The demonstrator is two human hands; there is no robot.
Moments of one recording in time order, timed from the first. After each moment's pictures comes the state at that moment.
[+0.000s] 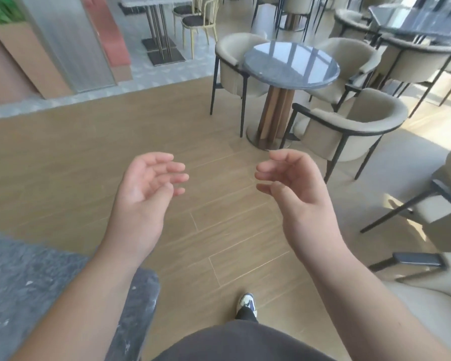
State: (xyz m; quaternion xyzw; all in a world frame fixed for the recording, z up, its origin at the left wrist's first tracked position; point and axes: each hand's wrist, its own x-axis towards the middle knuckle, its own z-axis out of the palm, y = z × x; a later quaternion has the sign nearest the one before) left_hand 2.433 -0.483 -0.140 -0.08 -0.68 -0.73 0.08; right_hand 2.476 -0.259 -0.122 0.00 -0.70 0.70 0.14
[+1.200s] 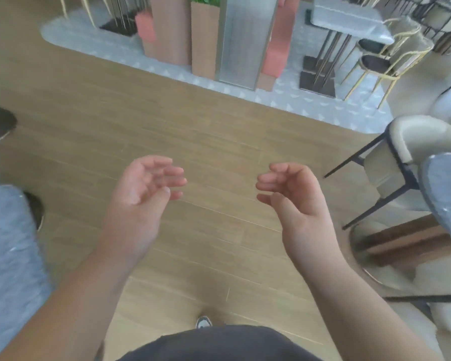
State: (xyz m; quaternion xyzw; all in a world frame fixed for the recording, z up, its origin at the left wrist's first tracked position) left_hand 2.034 -0.706 -0.150 0.19 -0.64 -0.67 0.32; right_hand 1.925 -0.505 -0.121 0.21 -0.70 0.67 -0.12
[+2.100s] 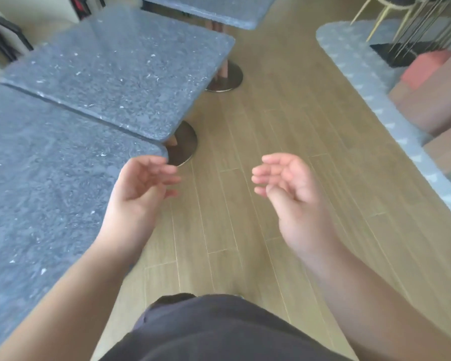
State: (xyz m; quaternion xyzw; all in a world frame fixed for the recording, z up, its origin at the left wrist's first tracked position) left_hand 1.985 -0.948 -0.197 0.53 -0.44 -0.44 0.58; right_hand 1.747 -0.956 -0.160 0.55 -0.51 0.47 -0.46
